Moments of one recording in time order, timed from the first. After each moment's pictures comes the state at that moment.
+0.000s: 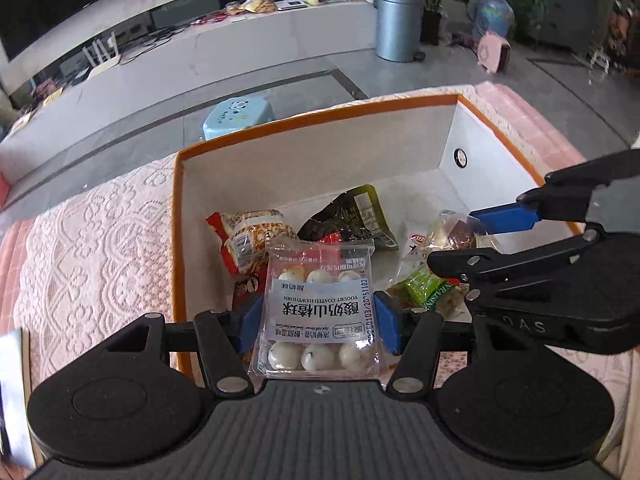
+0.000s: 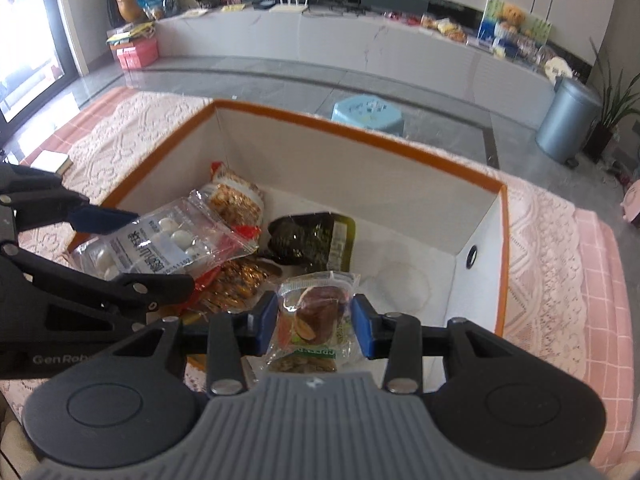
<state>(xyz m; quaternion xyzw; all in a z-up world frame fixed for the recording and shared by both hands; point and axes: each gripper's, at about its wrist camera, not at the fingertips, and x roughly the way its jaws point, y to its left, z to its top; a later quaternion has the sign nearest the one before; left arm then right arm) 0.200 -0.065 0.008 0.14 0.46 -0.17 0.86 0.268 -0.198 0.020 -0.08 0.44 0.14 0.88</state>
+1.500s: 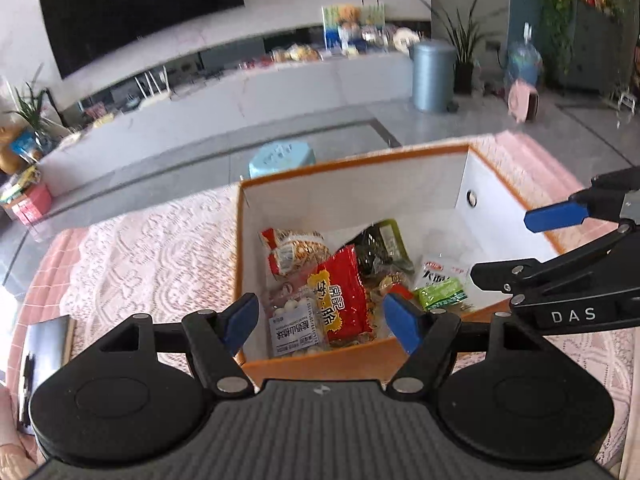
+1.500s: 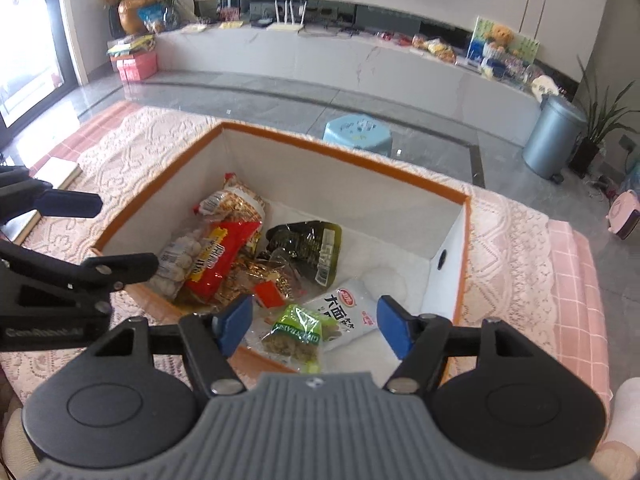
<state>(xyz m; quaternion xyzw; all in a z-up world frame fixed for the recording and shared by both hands) 0.129 -0.049 0.056 0.12 0.38 -0.10 0.91 0.219 -0.209 0.058 -0.09 0.40 0.13 0.90</state>
